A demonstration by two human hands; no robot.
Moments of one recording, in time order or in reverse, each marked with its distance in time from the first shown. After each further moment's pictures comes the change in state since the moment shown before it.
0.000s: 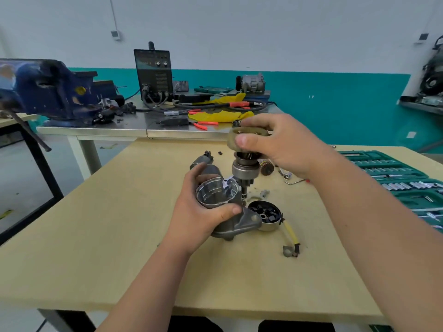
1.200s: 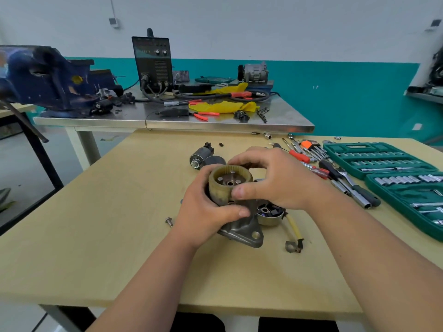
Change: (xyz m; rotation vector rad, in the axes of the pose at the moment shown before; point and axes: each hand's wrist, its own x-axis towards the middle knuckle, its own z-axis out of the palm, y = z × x) left_hand 0.006 -0.003 0.011 -0.136 -0.096 0.131; right_hand -0.029 0.026 0.036 -0.038 -0.238 -0.082
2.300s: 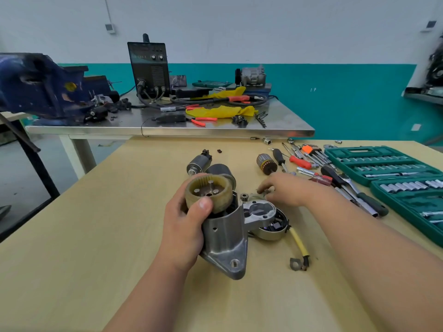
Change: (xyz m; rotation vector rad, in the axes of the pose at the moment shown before) left_hand 0.002 -0.009 -0.007 -0.183 0.150 -0.004; right_hand 0.054 0.135 -0.007 -0.547 -0.265 0.384
